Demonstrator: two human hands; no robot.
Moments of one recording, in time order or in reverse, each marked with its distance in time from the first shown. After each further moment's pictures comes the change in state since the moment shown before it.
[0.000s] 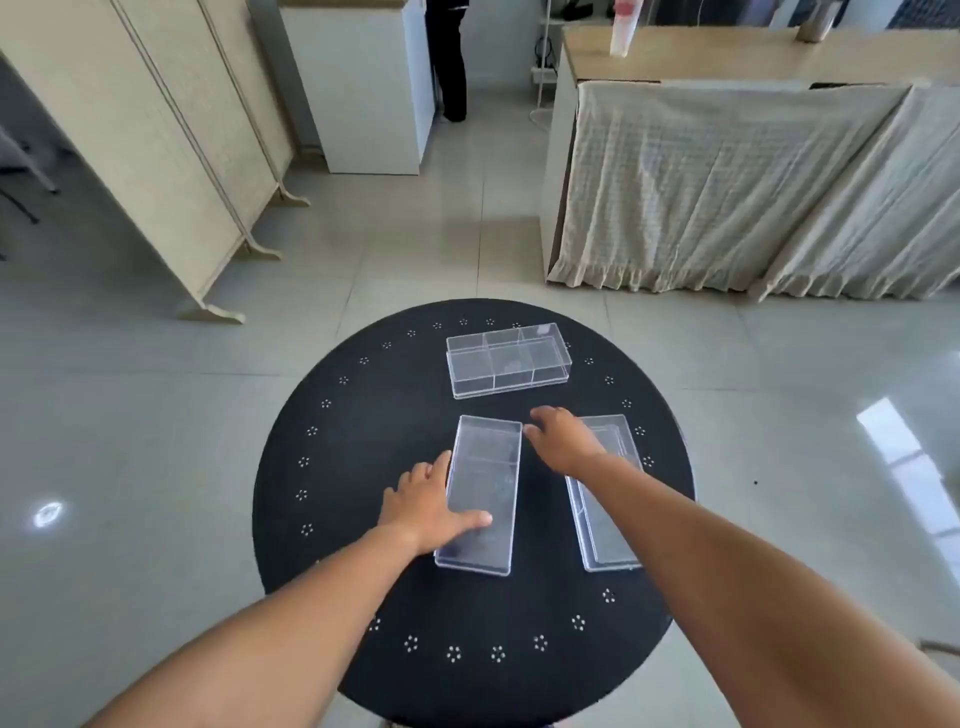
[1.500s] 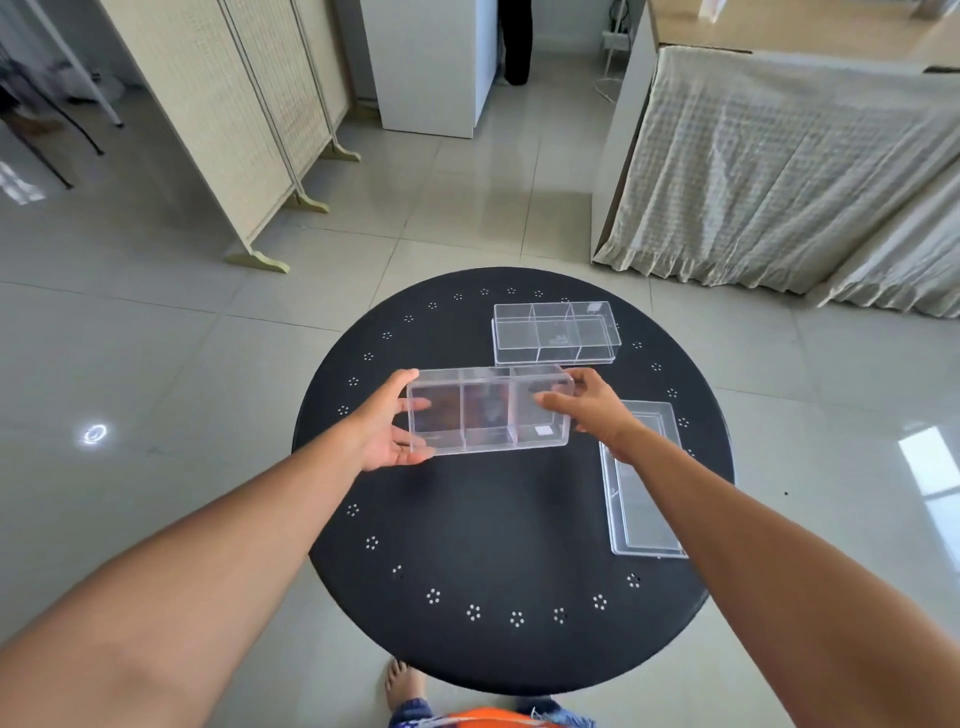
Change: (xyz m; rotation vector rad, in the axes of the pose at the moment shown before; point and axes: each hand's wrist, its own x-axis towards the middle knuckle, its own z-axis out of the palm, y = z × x) left_hand 0.023 -0.073 -0.073 -1.341 -0.273 -0.498; right_hand -0.004 -0.020 -0.005 0.654 -0.068 0.005
